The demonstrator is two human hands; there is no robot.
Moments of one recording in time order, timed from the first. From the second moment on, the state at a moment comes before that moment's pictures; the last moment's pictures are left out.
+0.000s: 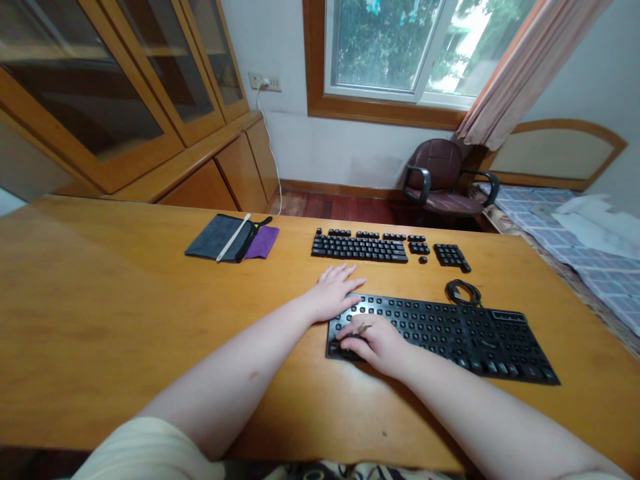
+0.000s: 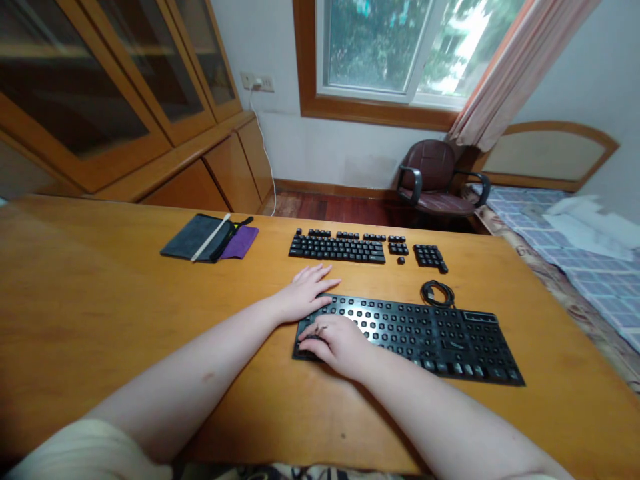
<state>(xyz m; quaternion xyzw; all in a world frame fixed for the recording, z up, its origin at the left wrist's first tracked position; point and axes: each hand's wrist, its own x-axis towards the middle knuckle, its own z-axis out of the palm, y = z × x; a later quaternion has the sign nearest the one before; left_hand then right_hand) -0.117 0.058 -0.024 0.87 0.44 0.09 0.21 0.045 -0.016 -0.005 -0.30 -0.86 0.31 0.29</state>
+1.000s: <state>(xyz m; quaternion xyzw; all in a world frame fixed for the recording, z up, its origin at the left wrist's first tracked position) -0.114 0.059 -0.023 0.87 0.43 0.09 0.21 0.043 -0.021 -0.011 -0.25 -0.90 0.26 0.26</state>
